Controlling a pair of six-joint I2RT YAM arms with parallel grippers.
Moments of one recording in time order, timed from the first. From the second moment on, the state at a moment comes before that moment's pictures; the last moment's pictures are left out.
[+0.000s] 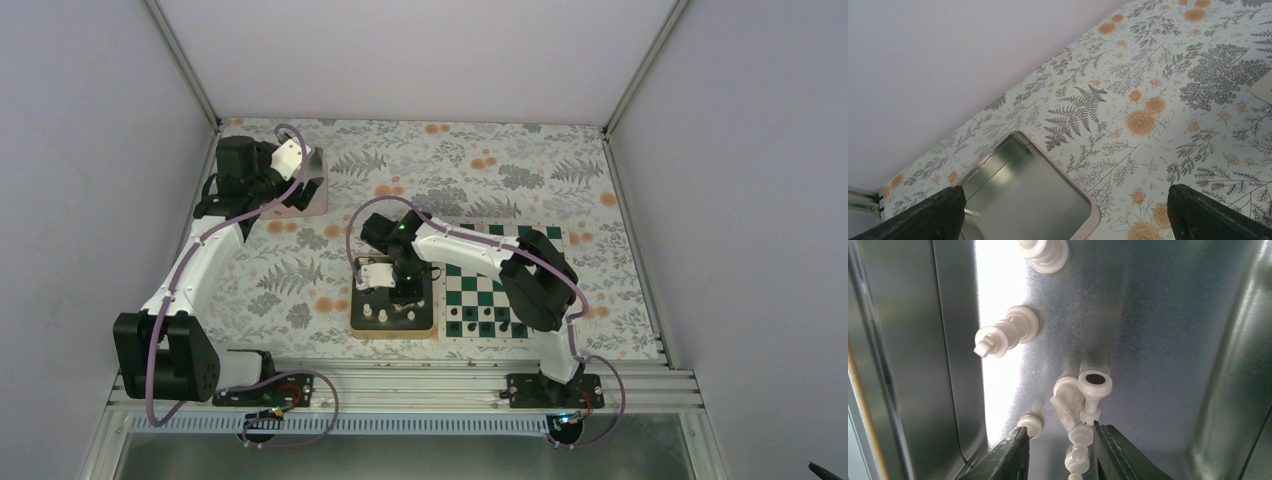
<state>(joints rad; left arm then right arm) -0.03 1.29 1.04 -0.28 0.35 0.52 0.98 1.99 1.52 -1.07 -0.17 -0.66</state>
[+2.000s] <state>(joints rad) -0.03 1.29 1.04 -0.28 0.35 0.52 0.56 1.75 1.73 -1.20 -0.10 -0.75</state>
